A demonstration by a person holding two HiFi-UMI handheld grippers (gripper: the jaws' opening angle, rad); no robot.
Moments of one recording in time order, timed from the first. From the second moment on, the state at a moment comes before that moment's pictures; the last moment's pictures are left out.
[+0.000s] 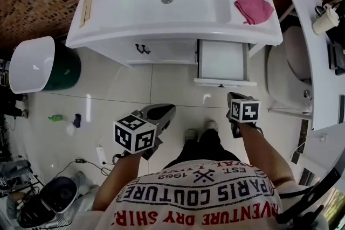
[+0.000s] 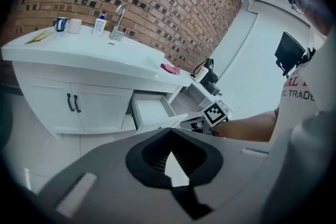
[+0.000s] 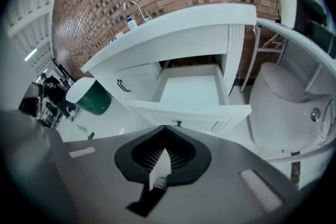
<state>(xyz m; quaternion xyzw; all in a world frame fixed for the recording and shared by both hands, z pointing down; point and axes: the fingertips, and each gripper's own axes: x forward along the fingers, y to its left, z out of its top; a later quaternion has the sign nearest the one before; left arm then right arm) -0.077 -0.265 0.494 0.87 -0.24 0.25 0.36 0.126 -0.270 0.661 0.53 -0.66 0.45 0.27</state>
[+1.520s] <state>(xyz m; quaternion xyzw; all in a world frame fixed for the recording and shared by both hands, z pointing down) -0.089 -0.270 0.561 0.80 -0.31 0.29 0.42 0.159 -0.412 0.735 0.55 -0.65 0.45 0.28</state>
